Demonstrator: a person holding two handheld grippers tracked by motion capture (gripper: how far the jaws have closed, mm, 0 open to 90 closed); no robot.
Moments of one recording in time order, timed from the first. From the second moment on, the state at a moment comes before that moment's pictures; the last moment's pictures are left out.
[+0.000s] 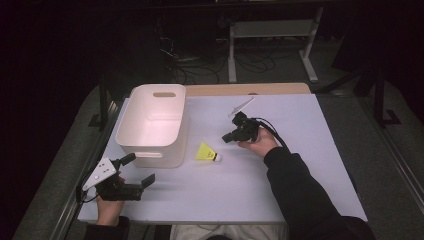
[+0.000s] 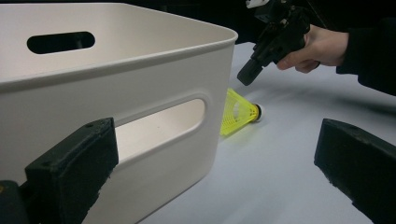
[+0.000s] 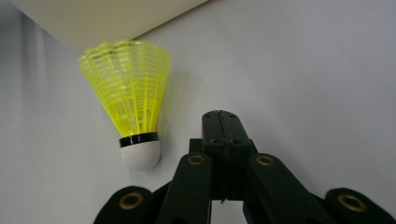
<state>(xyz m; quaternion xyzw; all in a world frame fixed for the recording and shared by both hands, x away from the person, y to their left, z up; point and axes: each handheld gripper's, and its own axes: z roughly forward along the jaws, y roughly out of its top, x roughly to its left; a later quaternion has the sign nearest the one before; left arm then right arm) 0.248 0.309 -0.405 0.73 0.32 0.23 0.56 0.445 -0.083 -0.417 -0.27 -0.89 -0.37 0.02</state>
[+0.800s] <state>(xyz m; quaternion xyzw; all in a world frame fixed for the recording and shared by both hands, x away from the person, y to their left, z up) 0.248 0.309 -0.405 0.73 0.32 0.23 0.56 0.406 -0.083 -0.405 -0.21 -0.90 -0.38 0.03</state>
